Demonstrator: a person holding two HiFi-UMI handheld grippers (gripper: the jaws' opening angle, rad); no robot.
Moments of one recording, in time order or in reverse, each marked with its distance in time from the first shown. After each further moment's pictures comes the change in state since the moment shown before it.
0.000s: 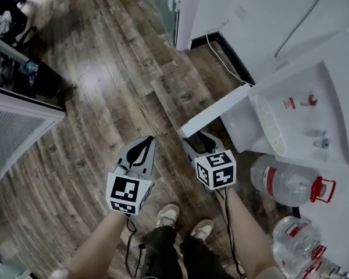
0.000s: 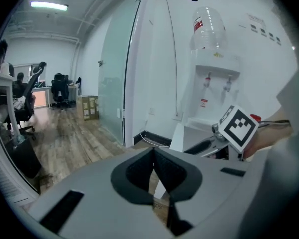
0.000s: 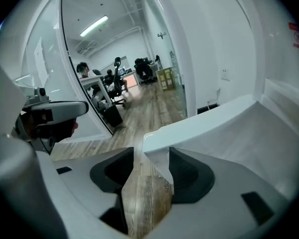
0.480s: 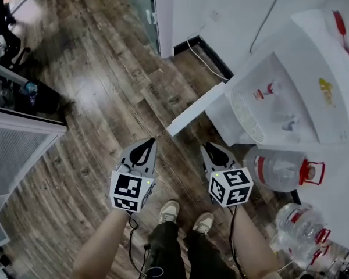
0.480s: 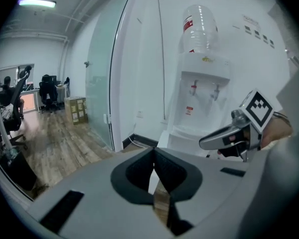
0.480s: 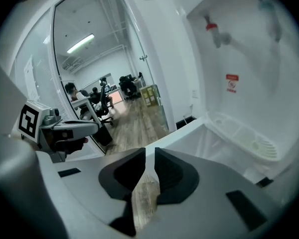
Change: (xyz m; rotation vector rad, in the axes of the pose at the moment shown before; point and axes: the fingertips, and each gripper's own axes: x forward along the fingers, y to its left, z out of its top) left arm -0.010 -0.054 0.057 0.059 0.038 -0.091; right arm -0.146 -0.017 0.033 0.144 -0.165 -0.141
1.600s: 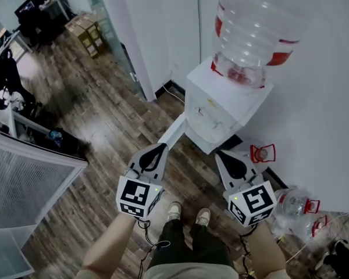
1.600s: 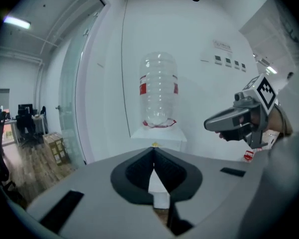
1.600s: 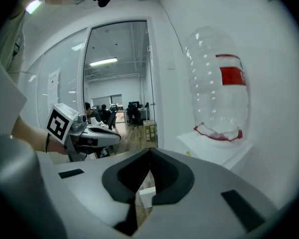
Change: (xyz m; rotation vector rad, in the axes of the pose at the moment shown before) left arm -0.177 -0.183 0.322 0.195 -0.167 -0.188; right arm -0.386 0.078 0.249 -0.241 -0.305 -0.061
